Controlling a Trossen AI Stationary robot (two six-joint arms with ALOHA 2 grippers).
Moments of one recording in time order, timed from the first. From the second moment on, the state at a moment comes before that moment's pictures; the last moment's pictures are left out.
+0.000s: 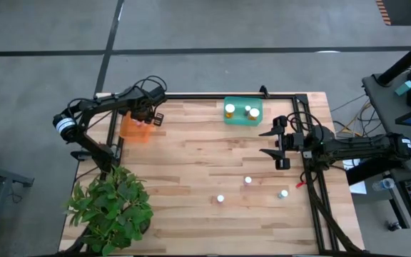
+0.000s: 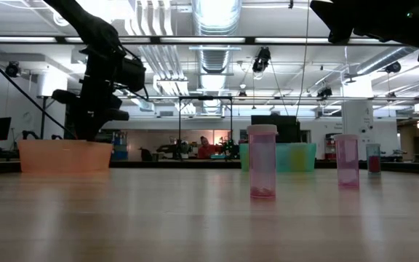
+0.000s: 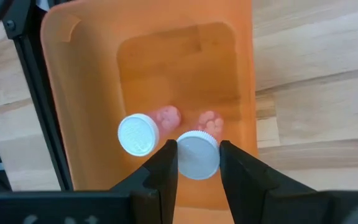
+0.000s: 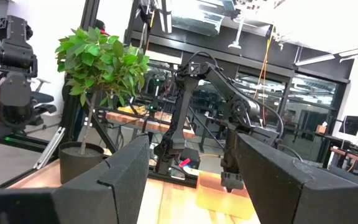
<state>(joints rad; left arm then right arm) 0.75 1.50 1.01 -1.05 -0.34 -0.60 -0.10 0.67 0.20 0.76 -0.21 -0.21</state>
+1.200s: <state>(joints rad) 0.76 1.50 1.01 -1.00 -0.37 -0.59 -0.10 0.67 0.20 0.76 -0.21 -0.21</state>
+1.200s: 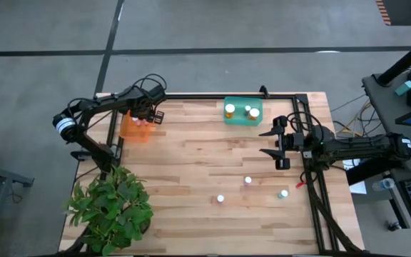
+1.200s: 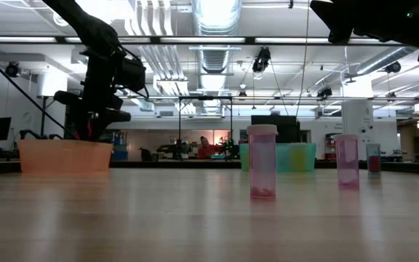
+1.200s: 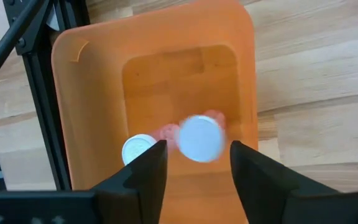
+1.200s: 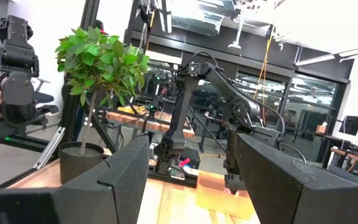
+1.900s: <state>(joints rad) 0.63 1.34 1.06 -1.00 -0.37 -0.51 -0.10 0.67 0.20 0.76 -0.17 -0.21</state>
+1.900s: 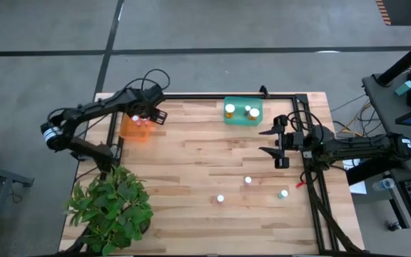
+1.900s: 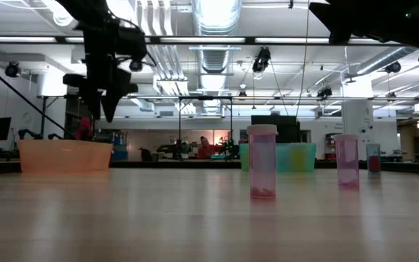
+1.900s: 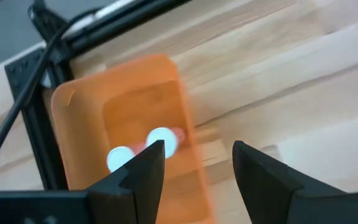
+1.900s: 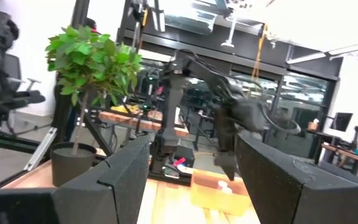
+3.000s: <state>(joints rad) 0.15 1.32 1.01 0.05 -0.37 0.14 -0.03 0.76 0.53 -0.14 -0.20 0.56</state>
